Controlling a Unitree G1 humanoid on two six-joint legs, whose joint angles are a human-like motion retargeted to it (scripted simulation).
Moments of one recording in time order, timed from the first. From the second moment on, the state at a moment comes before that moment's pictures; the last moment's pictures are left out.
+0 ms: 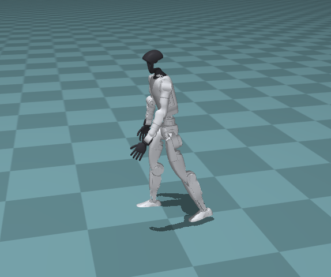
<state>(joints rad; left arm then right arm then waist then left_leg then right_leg) -0.49 0.29 -0.32 1.24 -0.02 -0.17 0.01 -0.26 -0.26 -0.05 1.47 0.09 -0.09 -0.07 0.02 -0.06 0.26 0.34 0.06 0.20 0.05 -0.31 0.01 -0.17 -0.20 -0.14 0.06 0.08 0.10</state>
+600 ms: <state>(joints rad) -0.19 0.30 -0.15 1.58 -0.03 -0.17 -0.12 -0.36 -0.19 0.08 1.34 0.25 -0.19 -0.06 0.28 -0.14 0.21 0.03 0.12 0.37 -0.02 -0.16 -0.02 0.15 -0.20 0.03 0.33 -0.19 0.09</state>
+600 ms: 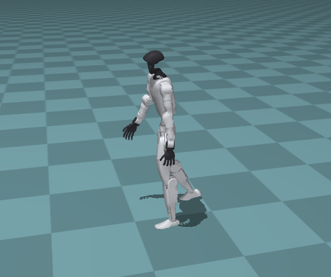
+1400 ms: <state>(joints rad) -0.10 0.23 -0.14 1.39 0.11 -0.11 -0.09 -0.39 -0.26 0.09 1.42 0.17 -0.13 -0.08 0.16 -0.06 0.22 -0.01 0.11 0.46 0.41 -0.34 0.02 0.00 -0.26 -0.05 0.19 -0.14 0.11</state>
